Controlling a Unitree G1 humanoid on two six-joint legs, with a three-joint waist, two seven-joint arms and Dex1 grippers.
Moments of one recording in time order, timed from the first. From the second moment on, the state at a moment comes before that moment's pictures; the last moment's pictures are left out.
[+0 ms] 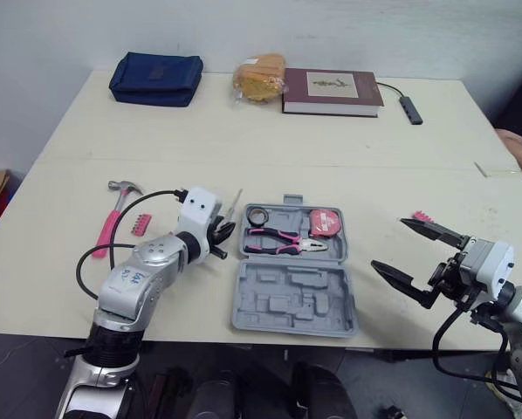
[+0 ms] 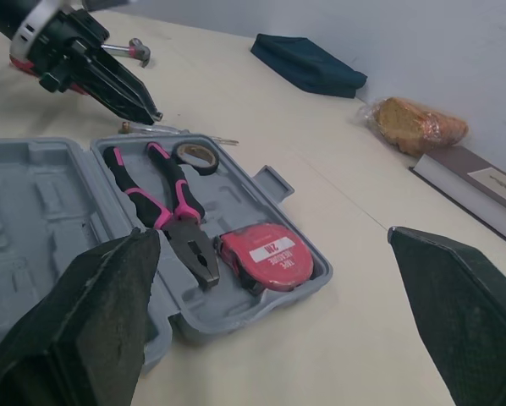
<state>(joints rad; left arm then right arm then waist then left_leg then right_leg) -0.43 0.39 -0.08 -0.33 -0.31 0.98 -0.16 0.12 -0.70 -0.33 -0.28 0.49 -0.13 0.96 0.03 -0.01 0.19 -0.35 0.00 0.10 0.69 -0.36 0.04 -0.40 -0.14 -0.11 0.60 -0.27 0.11</state>
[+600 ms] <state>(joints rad) -0.43 0.29 -0.10 -0.19 -0.18 0.86 -0.15 0.18 -0.70 -0.36 -0.33 0.50 -0.10 0.95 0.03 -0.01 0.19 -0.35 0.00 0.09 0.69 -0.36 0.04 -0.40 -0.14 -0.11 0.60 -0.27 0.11</state>
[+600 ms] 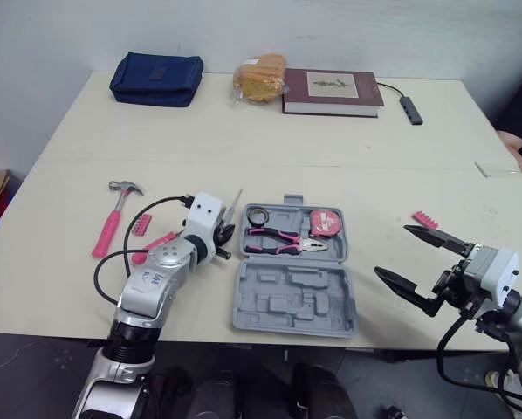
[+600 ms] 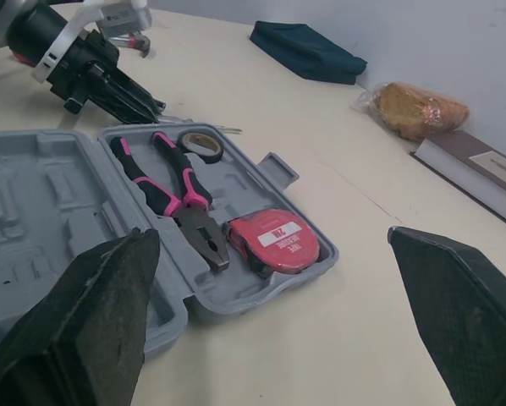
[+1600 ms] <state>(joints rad) -0.53 0.71 -0.12 -0.28 -0.40 0.44 -1.09 0.34 -0.72 -0.43 -0.43 0.54 -0.06 1.01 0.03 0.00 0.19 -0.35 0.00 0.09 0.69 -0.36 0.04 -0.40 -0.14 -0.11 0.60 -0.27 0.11</state>
